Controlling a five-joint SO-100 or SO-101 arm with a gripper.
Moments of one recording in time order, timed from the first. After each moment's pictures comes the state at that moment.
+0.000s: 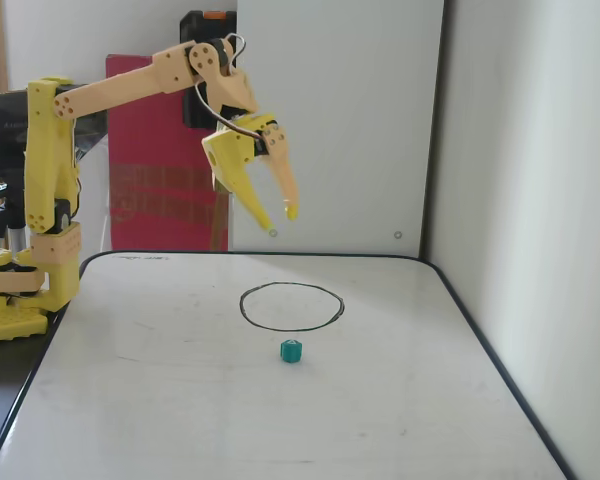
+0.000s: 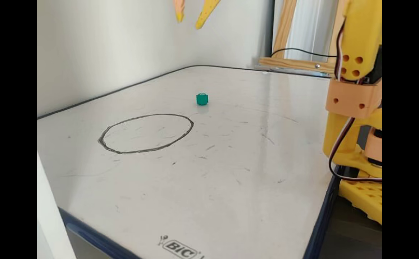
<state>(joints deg) 11.2 86.7 63.5 85.5 -38.5</state>
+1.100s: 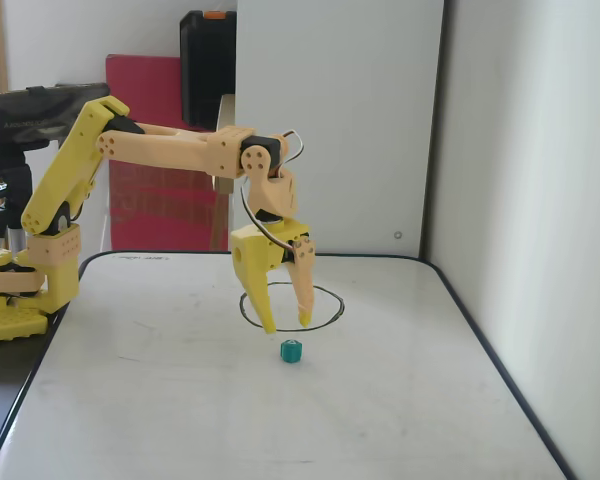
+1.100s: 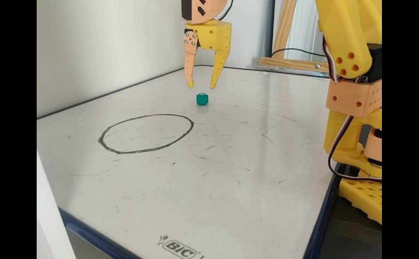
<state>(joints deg) 16.5 61.2 58.0 78.8 -46.7</state>
